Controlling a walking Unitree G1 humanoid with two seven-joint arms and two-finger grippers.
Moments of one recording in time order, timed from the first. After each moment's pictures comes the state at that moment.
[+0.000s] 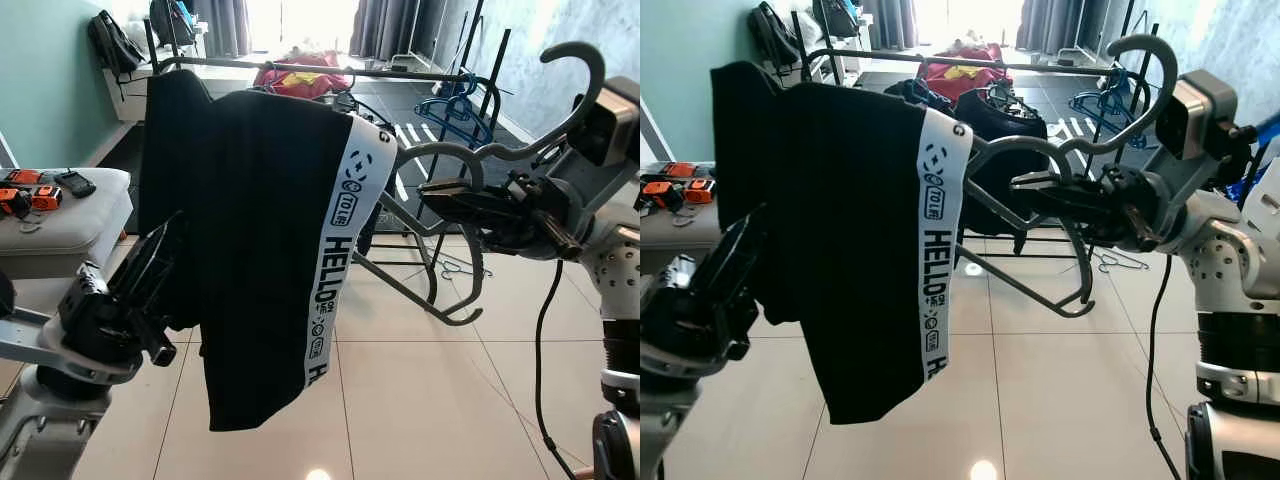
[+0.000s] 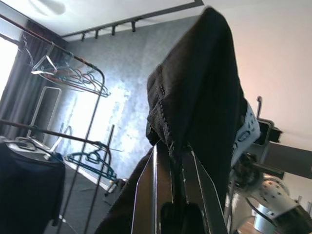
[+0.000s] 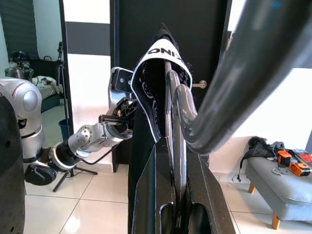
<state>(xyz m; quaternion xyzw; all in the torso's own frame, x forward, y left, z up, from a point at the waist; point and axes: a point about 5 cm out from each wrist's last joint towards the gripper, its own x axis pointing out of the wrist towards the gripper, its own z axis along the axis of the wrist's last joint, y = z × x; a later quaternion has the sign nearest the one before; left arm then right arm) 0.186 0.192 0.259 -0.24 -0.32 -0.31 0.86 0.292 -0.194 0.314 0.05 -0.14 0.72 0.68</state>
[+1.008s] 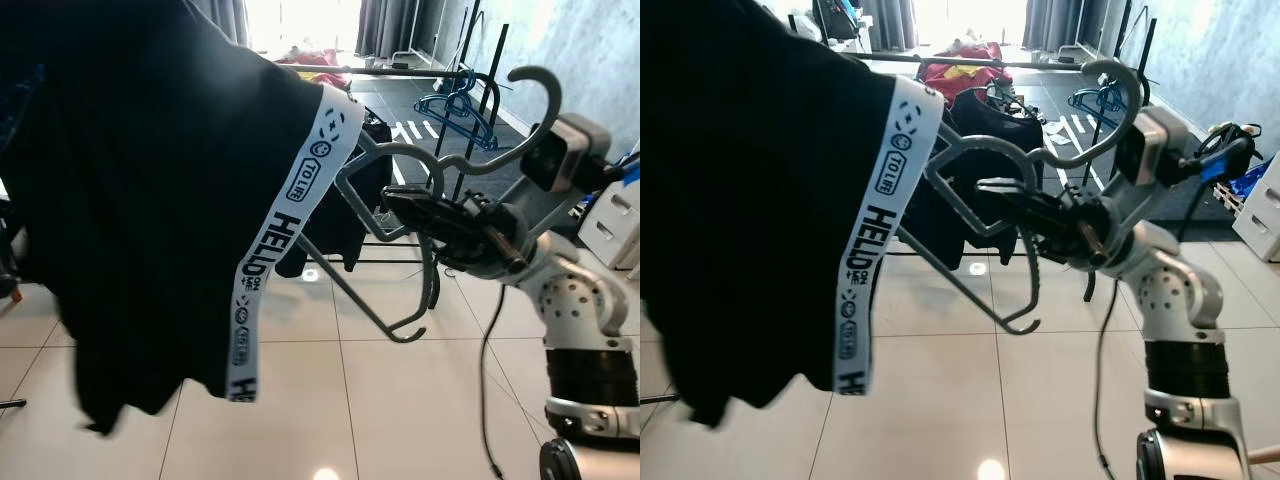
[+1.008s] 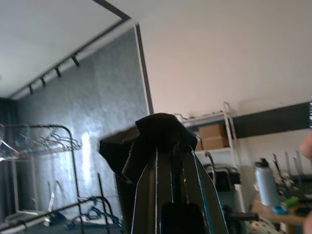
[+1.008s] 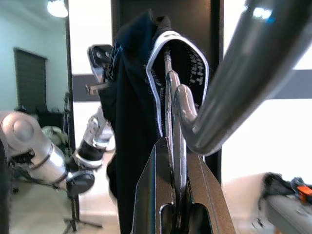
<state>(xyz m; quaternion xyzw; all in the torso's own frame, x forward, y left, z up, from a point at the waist) 0.168 0.219 0.365 -0.10 -0.42 -0.41 0.80 0.289 -0.152 0.283 0.17 -0.18 0.72 0.65</state>
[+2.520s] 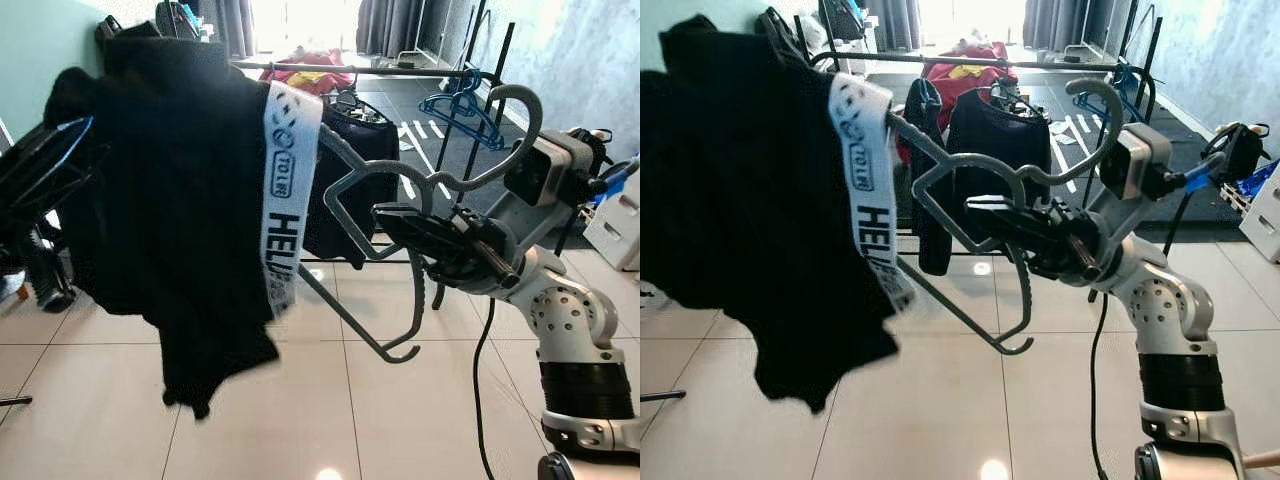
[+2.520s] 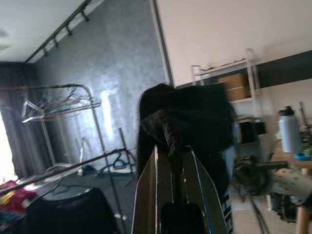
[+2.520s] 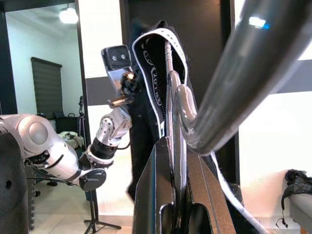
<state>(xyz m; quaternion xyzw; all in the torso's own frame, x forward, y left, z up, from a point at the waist) 0.179 0.230 0.352 -0.01 -0.35 -0.37 0.86 0.285 -0.152 0.276 0.18 -0.16 0.72 0.65</state>
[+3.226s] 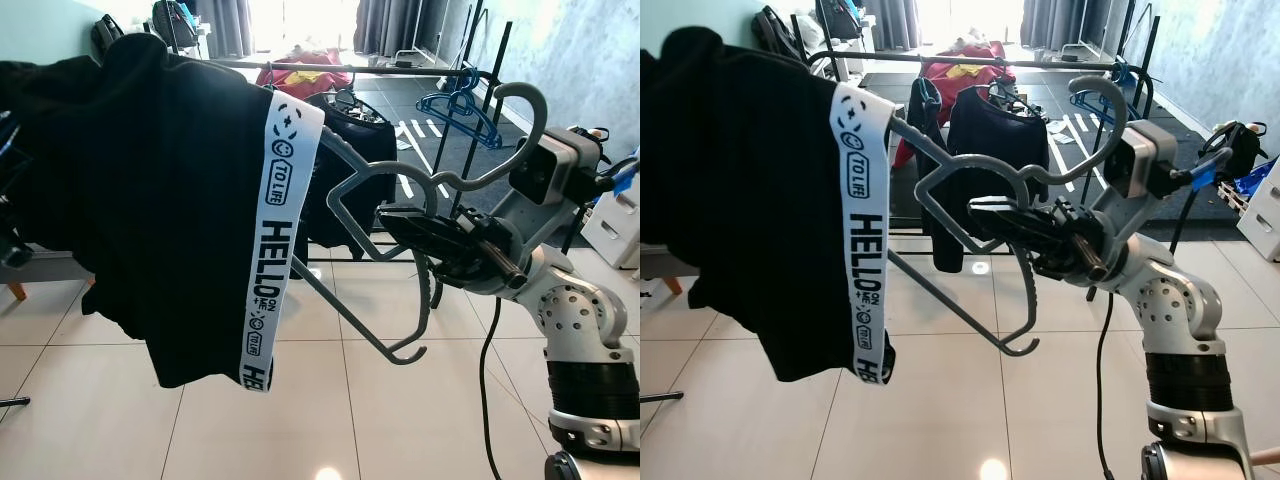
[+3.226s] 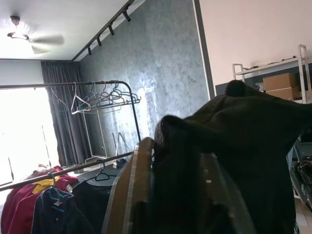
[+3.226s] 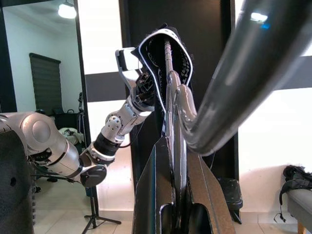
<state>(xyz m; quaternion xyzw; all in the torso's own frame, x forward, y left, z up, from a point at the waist) 0.185 0.259 0.351 0.00 -0.36 -0.30 0.88 0.283 -0.154 0.279 0.17 -0.15 0.73 0.65</state>
